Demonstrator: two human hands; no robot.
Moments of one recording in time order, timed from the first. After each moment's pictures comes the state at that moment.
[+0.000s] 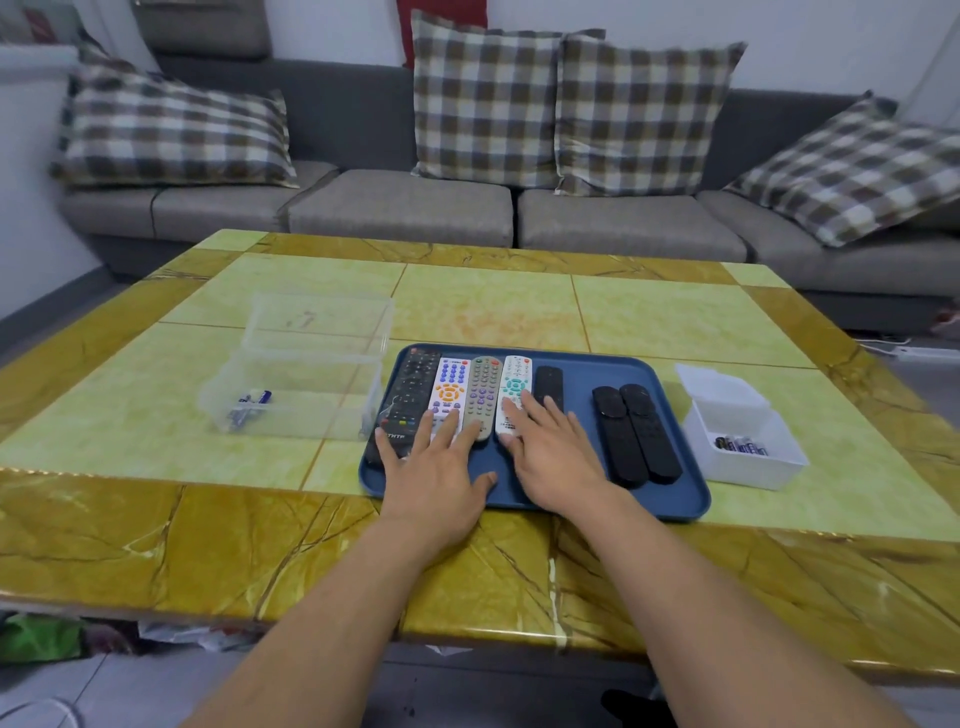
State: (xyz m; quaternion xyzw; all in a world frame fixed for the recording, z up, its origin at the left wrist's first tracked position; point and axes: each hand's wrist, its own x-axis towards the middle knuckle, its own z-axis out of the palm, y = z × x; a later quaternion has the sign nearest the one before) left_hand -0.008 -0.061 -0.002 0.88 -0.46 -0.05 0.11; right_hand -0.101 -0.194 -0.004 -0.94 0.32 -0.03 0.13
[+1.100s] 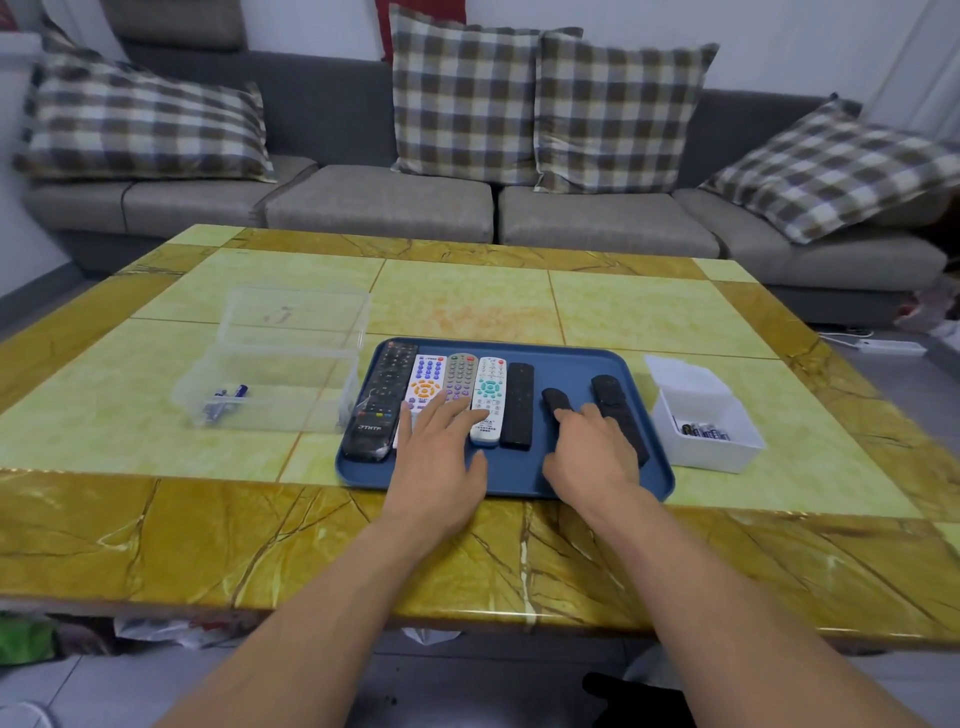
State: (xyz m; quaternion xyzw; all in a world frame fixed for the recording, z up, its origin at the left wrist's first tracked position) left_hand -0.028 -0.067 -0.002 0.81 -0.49 0.00 0.32; right_hand -0.154 -0.189 0.025 -0.87 0.48 -0.03 0.09
